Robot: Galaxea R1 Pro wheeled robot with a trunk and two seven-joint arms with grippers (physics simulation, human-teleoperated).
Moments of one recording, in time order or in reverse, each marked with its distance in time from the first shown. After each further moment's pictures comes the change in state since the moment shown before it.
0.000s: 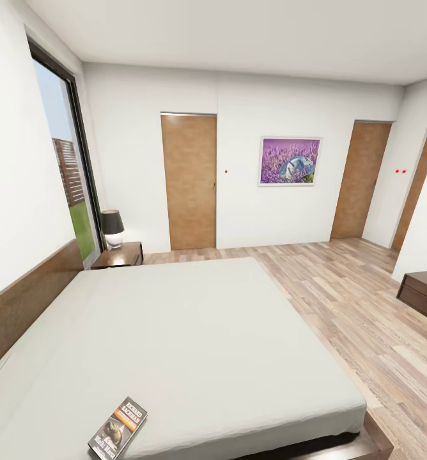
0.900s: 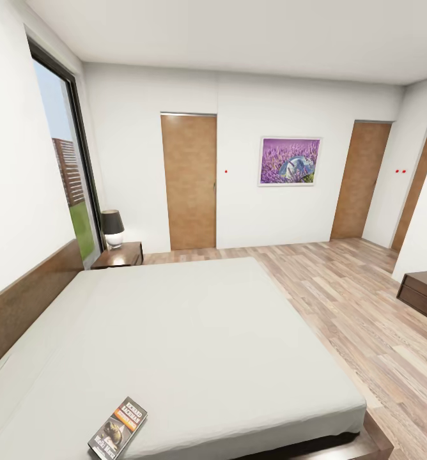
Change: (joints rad) left arm 0.000 0.000 0.000 0.000 0.000 -0.001 0.000; right arm 0.000 0.004 -0.002 0.002 -0.006 -0.035 0.193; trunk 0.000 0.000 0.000
